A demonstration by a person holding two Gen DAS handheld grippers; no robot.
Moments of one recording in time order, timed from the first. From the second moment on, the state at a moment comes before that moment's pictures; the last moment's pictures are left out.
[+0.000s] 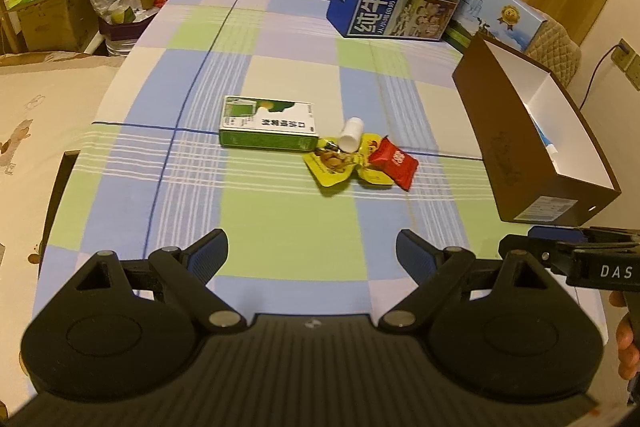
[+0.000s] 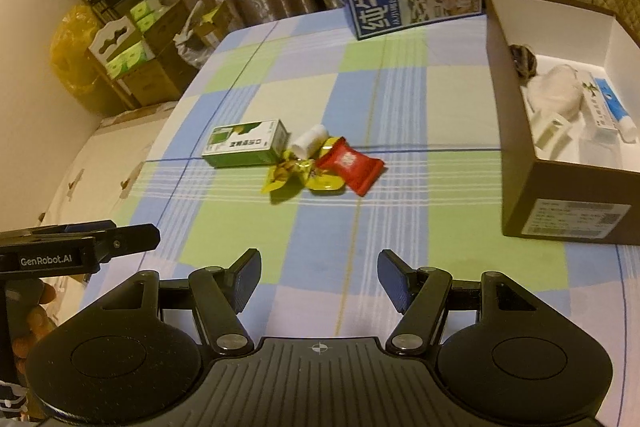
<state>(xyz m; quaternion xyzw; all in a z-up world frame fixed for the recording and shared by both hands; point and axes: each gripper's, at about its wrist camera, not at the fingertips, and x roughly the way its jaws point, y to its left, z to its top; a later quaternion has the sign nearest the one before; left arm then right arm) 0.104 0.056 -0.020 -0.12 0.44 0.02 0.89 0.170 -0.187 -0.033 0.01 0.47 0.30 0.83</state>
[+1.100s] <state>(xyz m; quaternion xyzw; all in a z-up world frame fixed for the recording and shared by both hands) 0.149 0.109 -0.052 -0.12 0.46 0.04 0.88 0.218 -0.144 -0.072 -0.04 0.47 0.29 0.83</state>
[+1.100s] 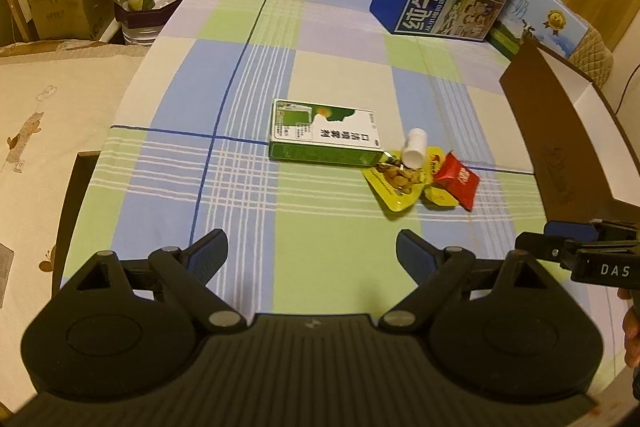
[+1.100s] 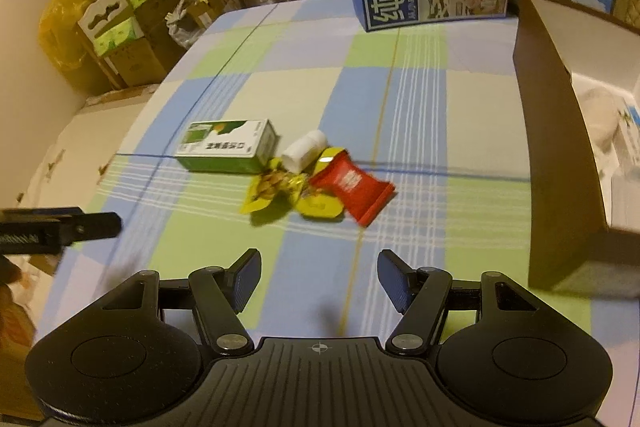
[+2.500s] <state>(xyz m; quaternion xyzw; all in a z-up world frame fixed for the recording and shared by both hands) 0.262 0.120 -0.096 0.09 0.44 -0.09 0.89 0.295 -0.128 -0.137 -0.10 0.46 0.34 0.81</state>
